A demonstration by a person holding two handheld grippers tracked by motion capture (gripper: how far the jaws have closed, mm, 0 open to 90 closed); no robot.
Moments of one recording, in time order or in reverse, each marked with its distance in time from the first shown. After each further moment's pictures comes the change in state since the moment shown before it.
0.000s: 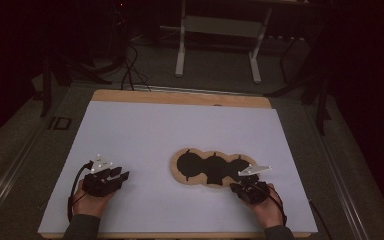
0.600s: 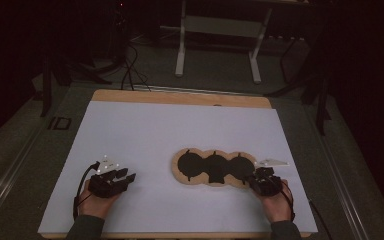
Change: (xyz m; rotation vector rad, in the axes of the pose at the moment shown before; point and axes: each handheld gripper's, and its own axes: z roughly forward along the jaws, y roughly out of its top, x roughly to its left) left arm -0.013 0.004 0.007 0.002 -0.052 0.019; right arm -0.028 0.003 -0.021 -0.118 -0.122 0.126
